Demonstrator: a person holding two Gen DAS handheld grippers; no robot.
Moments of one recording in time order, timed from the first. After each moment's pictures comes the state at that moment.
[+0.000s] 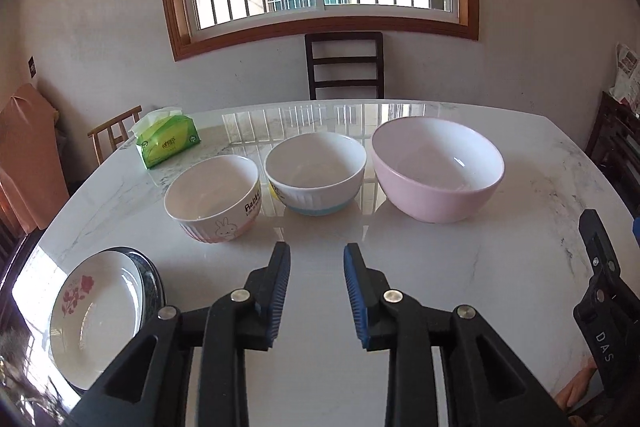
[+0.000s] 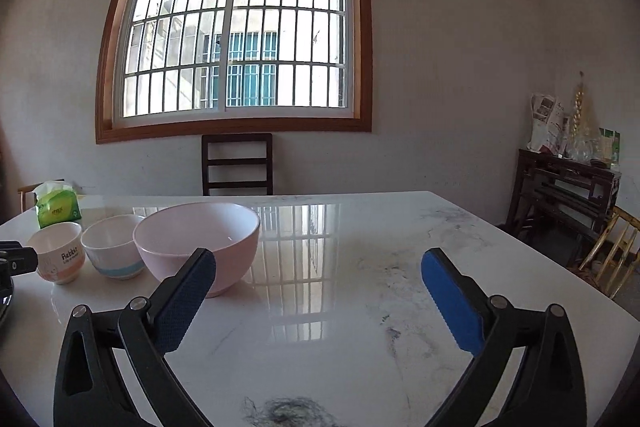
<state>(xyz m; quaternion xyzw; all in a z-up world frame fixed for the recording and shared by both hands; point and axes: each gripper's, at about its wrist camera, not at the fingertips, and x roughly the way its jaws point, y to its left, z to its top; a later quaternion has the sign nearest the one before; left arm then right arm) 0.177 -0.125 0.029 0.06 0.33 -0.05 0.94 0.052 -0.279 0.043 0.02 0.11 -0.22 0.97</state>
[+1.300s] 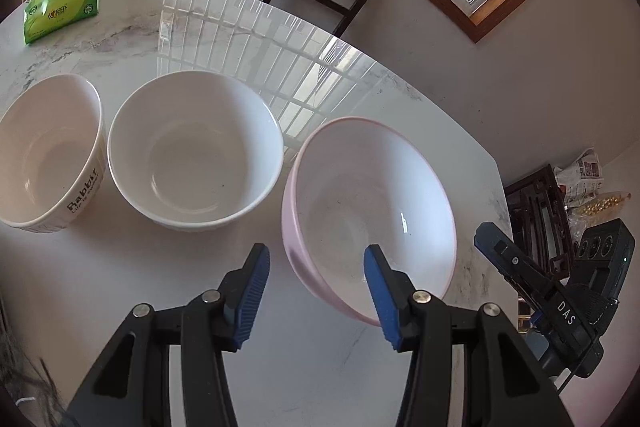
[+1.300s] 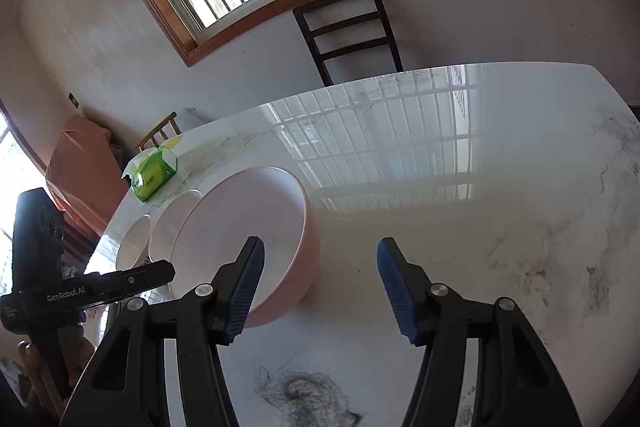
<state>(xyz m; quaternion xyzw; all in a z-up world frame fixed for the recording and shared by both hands) 0.323 -0.142 0.013 -0.19 0.51 -0.15 0.83 0.241 -0.385 0.058 0.18 0.38 0.10 0.90</state>
